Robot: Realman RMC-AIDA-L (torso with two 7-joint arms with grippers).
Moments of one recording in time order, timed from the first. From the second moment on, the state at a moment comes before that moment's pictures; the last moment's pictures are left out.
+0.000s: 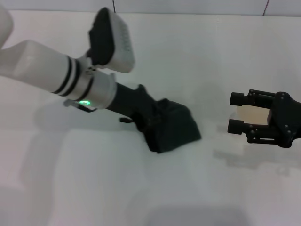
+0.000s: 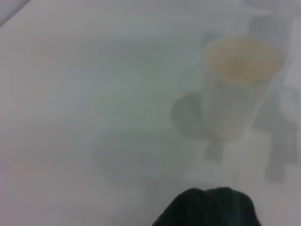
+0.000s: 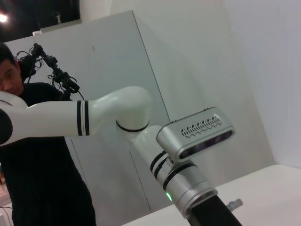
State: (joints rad) left arm -0.86 -2.09 1.32 0.57 2.08 1.18 -1.53; right arm 0.30 2.01 -1.02 -0.78 -1.52 -1.75 1.40
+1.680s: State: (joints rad) left arm -0.90 -2.08 1.36 0.51 2.05 1.06 -1.47; right arm 0.29 2.01 -1.02 -0.78 -1.51 -1.77 1.40
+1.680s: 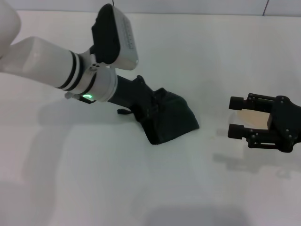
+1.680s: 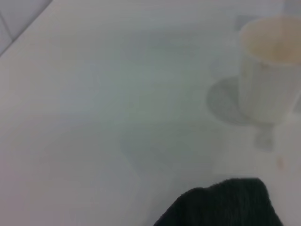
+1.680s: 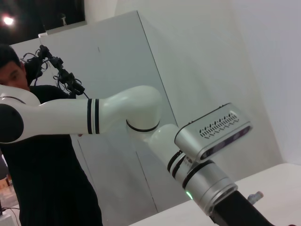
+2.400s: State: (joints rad) left arm -0.98 -2.09 1.69 0.51 1.76 1.03 -1.43; right arm 0.29 2.01 -1.04 -0.78 -1.51 -1.77 1.40
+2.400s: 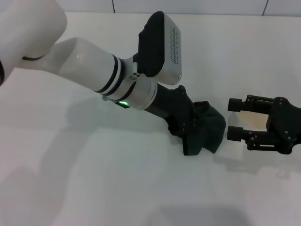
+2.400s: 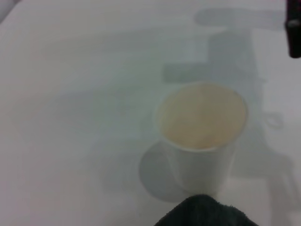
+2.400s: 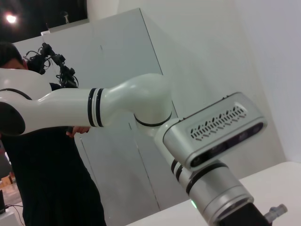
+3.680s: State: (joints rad) left arm -0.88 -2.06 1.45 0.50 1.96 1.02 -1.48; right arm 0.30 2.01 -1.03 -0.80 -1.51 -1.77 1.43
